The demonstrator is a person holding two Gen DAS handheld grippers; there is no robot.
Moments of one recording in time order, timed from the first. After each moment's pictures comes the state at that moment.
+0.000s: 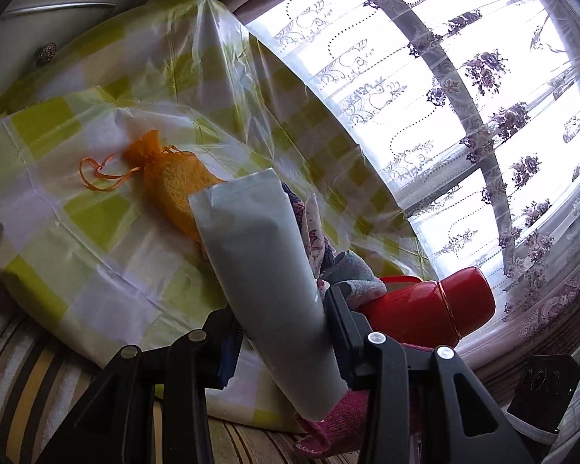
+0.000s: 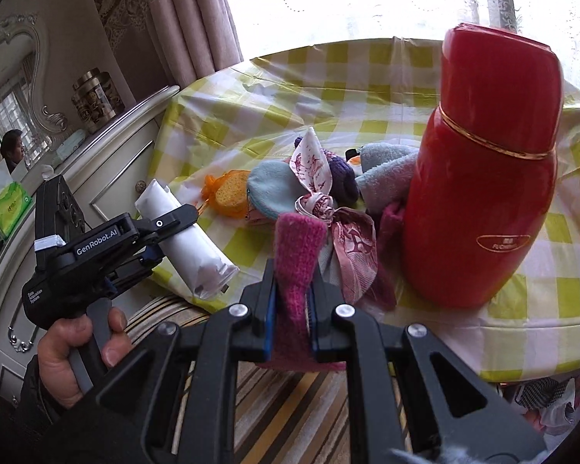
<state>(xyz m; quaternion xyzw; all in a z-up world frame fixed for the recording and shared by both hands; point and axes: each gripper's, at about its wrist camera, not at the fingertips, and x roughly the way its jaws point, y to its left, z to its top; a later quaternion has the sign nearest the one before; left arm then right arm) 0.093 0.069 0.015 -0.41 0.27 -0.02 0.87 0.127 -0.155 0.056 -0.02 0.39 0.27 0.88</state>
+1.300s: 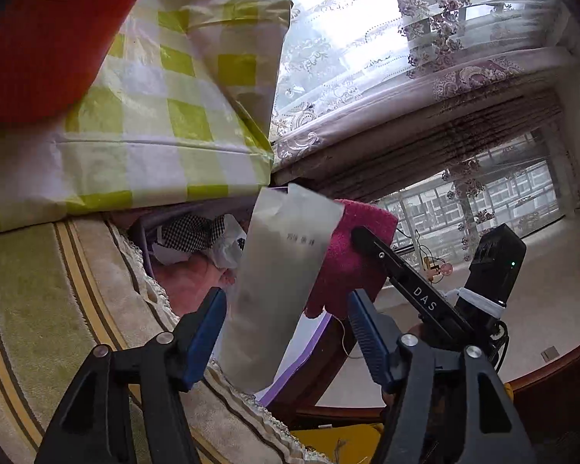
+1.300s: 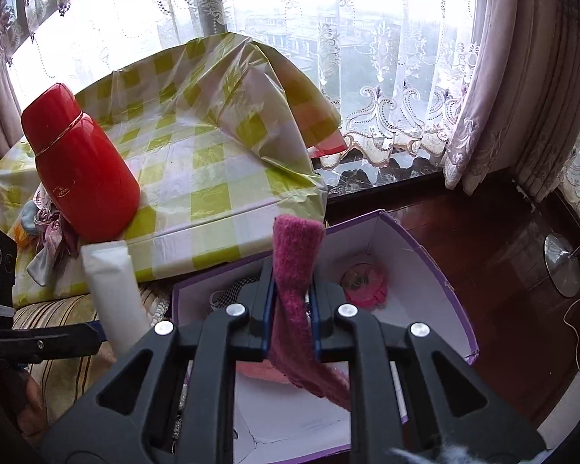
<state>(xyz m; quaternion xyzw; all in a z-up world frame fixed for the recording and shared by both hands) 0.106 -0.273 0.007 -0.27 0.53 -0.38 0.71 0.047 -0.471 0.078 0.04 0.41 -0.09 0.91</state>
